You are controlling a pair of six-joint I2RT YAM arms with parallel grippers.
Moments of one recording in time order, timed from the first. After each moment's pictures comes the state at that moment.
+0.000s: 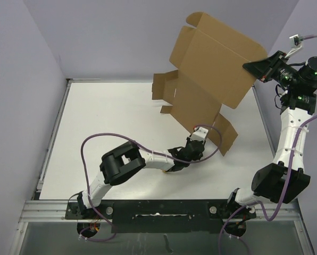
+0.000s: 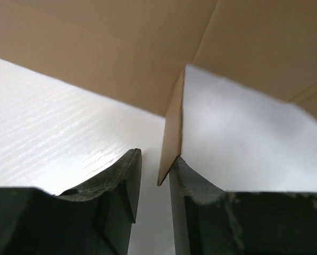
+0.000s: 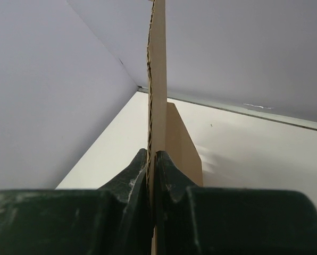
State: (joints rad) left arm -1.18 2.18 1.39 0.30 -0.52 -0.44; right arm -0.40 1.45 1.62 -0.08 -1.12 0.59
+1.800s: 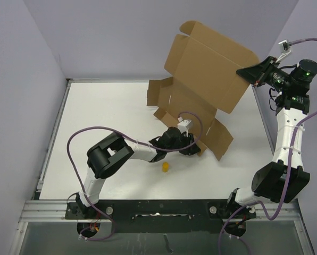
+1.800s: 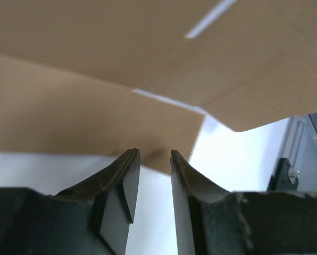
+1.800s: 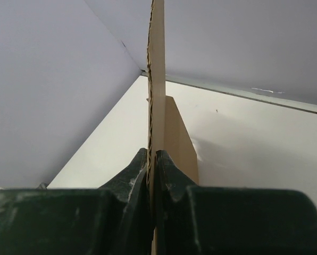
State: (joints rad) left arm -0.95 2.07 1.12 0.55 0.20 -0.68; right arm -0.36 1.45 1.56 -0.12 -1.14 0.51
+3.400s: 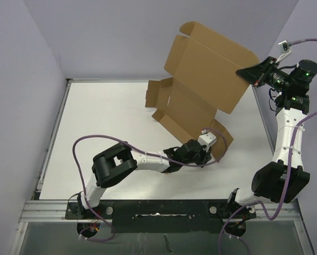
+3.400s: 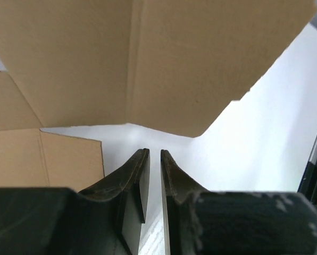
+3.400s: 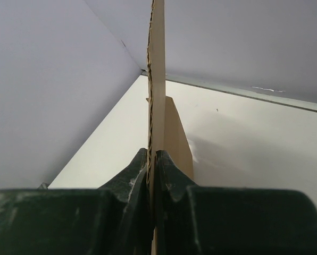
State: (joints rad) left arm -1.18 2.06 1.27 0.40 -0.07 -0.35; right arm -0.36 1.45 1.55 -0.12 -1.14 0.51
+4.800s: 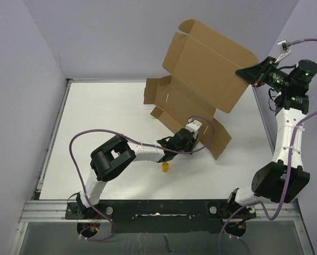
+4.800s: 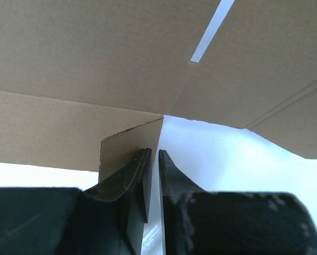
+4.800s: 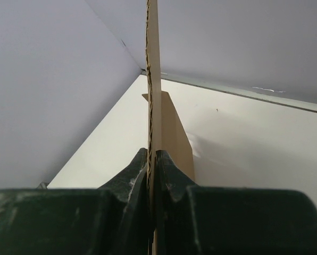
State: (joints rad) left arm -1.05 2.08 1.27 0.31 -0.19 -0.33; right arm -0.36 1.45 1.55 -0.12 -1.14 0.51
